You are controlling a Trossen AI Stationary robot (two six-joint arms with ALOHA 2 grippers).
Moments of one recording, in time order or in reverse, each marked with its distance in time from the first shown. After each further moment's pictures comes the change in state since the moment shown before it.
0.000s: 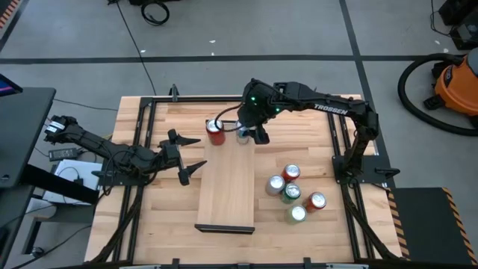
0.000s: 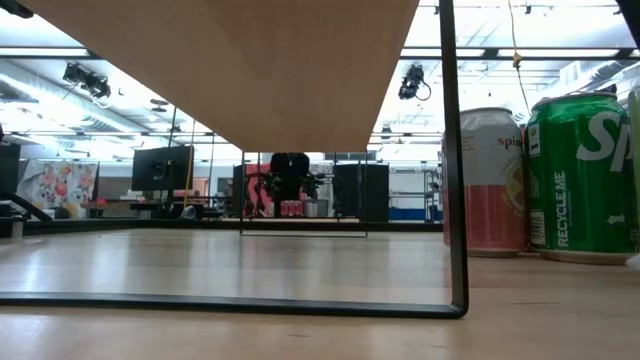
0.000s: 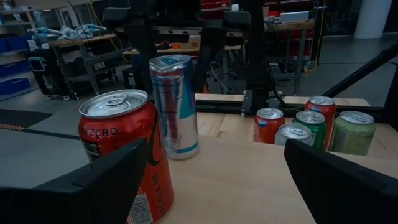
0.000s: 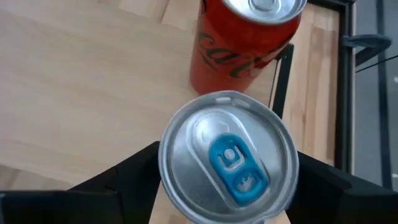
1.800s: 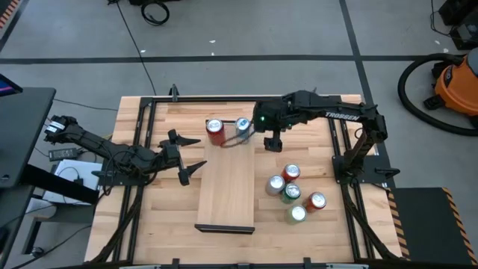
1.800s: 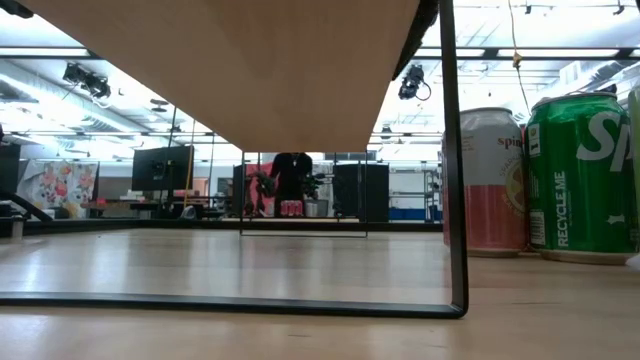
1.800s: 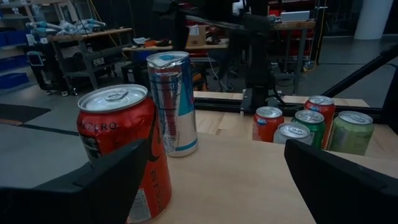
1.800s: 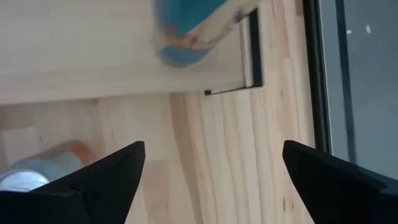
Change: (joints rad) left arm 0.000 0.000 0.000 -0.014 0.000 -0.033; right arm 0.146 -0.071 -0.012 -0.375 0.406 0.430
